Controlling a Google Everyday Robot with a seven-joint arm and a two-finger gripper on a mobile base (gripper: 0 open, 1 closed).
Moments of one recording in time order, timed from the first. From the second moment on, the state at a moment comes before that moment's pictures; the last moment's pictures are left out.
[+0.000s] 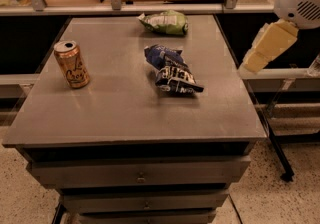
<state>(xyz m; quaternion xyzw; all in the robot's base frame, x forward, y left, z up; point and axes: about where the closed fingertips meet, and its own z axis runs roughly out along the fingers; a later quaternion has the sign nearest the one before) 0.513 -0.200 0.994 -0.51 0.81 -0.04 0.26</state>
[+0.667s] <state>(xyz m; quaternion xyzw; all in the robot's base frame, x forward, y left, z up) 0.544 -0.192 0.999 -0.43 0.85 0.00 0.31</state>
